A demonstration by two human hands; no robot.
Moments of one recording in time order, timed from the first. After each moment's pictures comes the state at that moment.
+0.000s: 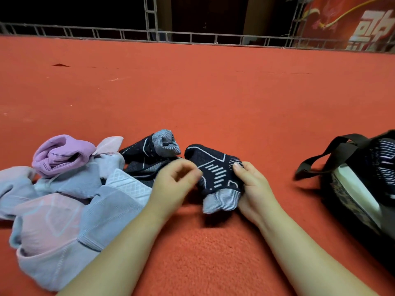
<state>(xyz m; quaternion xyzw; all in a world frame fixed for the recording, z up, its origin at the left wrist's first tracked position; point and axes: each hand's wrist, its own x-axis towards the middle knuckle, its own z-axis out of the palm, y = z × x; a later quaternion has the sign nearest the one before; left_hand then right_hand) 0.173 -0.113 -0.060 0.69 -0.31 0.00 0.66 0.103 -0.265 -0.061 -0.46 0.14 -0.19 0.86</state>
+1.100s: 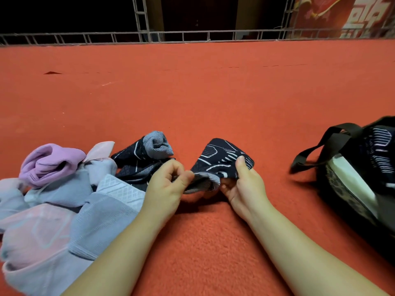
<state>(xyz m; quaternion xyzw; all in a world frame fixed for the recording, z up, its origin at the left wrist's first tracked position) 0.169 -0.118 -0.062 0.70 -0.28 0.01 0.66 0.106 -0.262 -0.057 -0.42 0.24 -0.23 0.84</state>
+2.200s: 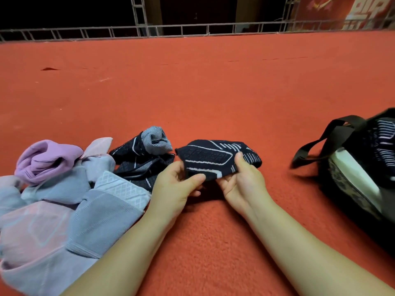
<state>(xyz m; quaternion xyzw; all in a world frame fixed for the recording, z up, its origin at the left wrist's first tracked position) 0.154 -0.131 -0.064 0.67 -0.21 -0.10 0.70 0.109 -0.262 -0.058 -0.28 0.18 -0.19 0.92</state>
